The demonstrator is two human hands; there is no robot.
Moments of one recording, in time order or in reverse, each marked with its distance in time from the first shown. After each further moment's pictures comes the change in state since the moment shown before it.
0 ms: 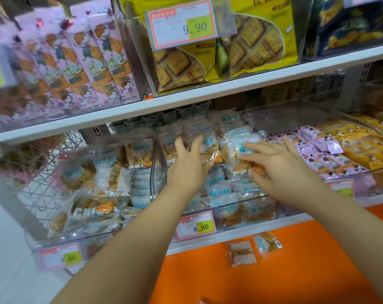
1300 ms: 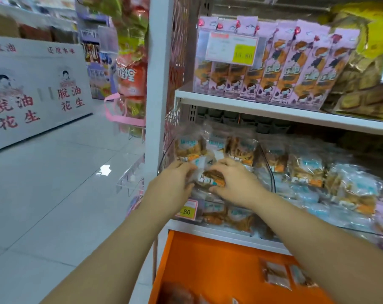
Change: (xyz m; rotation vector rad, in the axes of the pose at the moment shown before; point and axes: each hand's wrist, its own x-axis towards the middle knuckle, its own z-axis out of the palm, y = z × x) left_hand -0.148 -0.214 -0.125 -0.106 0.137 -0.131; right_hand 0.081 -0.263 0.089 -0.042 -0.253 -0.264
